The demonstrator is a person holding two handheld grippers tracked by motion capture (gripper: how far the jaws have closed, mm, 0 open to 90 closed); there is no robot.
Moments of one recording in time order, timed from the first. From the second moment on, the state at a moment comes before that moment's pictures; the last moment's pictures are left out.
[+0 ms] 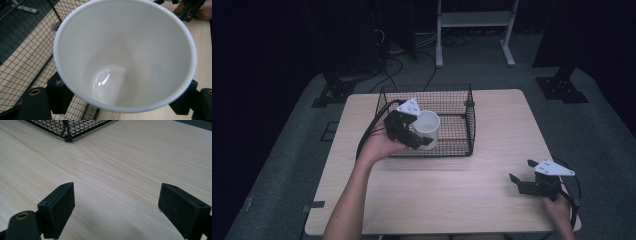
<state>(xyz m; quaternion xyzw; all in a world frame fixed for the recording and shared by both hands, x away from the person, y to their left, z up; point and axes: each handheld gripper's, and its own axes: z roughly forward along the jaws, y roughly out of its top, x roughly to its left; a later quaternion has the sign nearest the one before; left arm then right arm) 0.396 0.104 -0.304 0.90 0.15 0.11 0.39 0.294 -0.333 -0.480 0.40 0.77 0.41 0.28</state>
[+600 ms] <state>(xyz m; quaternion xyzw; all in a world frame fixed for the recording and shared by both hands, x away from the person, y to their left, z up) 0.427 0.104 -0.299 0.90 0.16 0.12 0.39 0.294 -0.334 -0.480 0.40 0.77 0.41 0.28</state>
